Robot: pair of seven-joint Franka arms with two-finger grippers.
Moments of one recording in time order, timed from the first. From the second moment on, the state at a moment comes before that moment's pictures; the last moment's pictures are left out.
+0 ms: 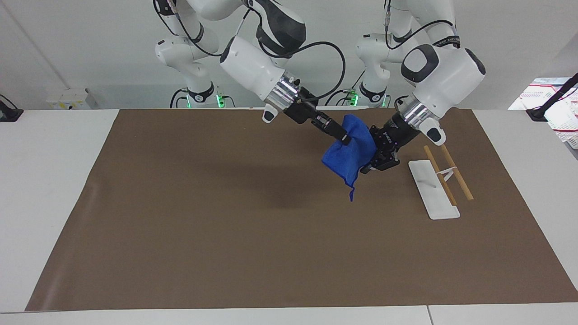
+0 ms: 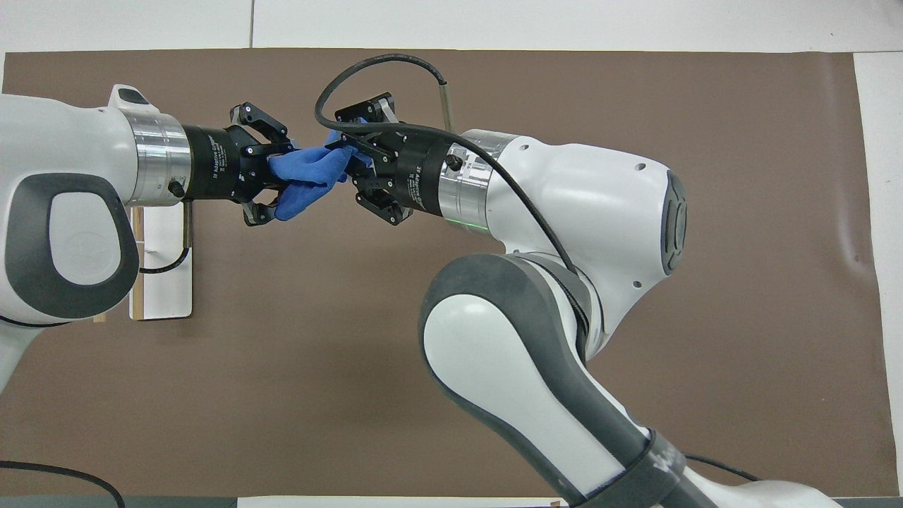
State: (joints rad) left arm -0.21 0.05 -0.08 -1.86 -0.64 2.17 -1.53; right arm 0.48 0.26 0.18 -1.61 0.95 2.64 1.07
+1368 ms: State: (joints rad) left arm -0.15 -0.05 -0.08 -1.87 -0.19 2.09 -1.38; right arm 0.27 0.16 0.17 -1.96 0.56 2.63 0.45
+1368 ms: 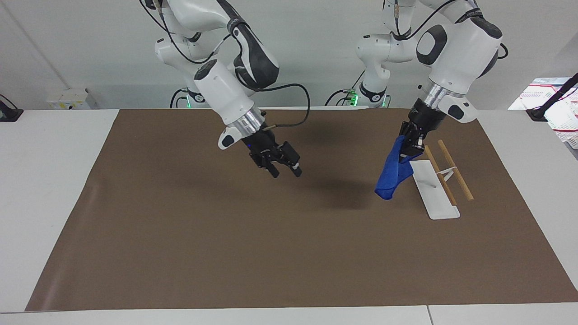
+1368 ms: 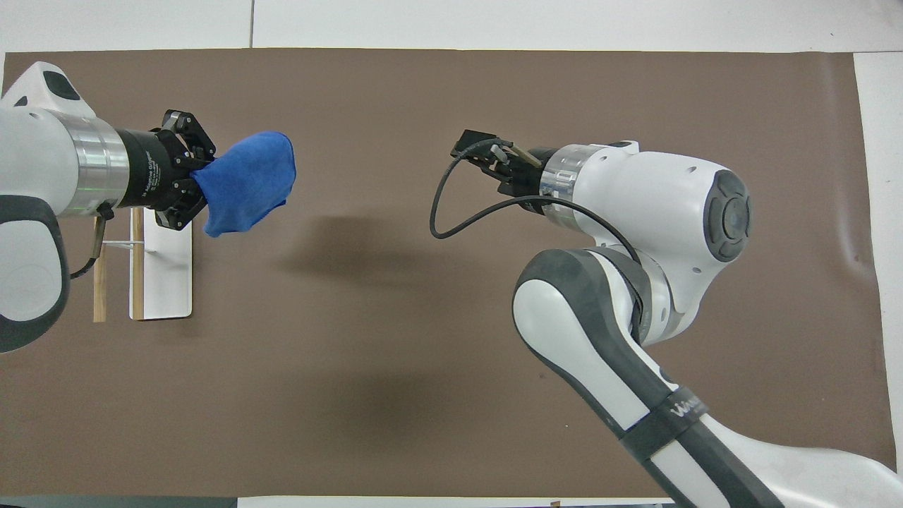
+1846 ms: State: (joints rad) left arm -0.08 -0.10 -0.07 -1.99 -0.06 2.09 -1.38; right arm 0.10 0.09 0.16 -2.06 0.22 2.44 0.26
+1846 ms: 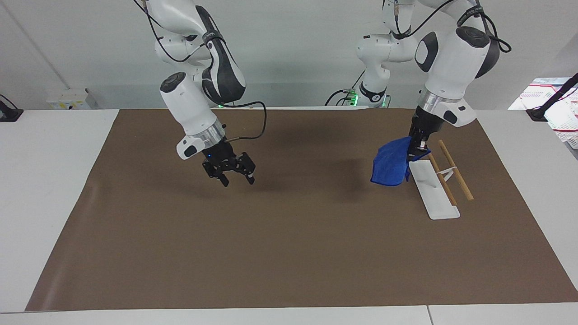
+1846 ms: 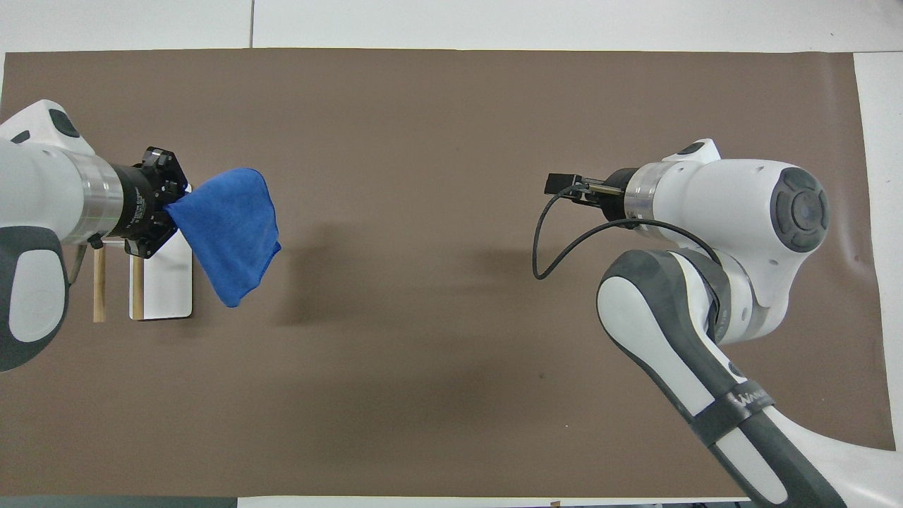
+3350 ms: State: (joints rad) left arm 0.35 -0.10 -0.06 -2.19 -0.05 2.32 -1.38; right arm -0.04 -0.02 0.01 -1.60 -0.01 1.56 0.16
